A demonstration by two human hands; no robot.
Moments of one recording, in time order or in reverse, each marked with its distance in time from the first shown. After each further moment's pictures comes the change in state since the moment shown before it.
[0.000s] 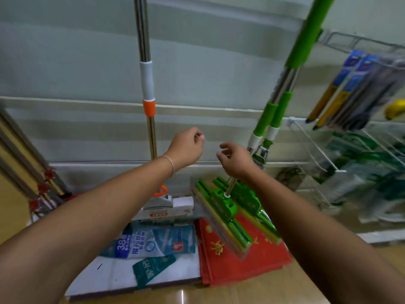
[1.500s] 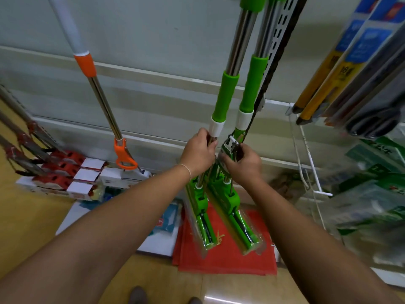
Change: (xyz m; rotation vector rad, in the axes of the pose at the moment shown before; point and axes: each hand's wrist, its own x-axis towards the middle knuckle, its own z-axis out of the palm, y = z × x) left_hand 0.037 0.072 0.226 0.007 0.171 -0.255; right_hand 0.079 0.206 -0.054 0.118 0.040 -0.017
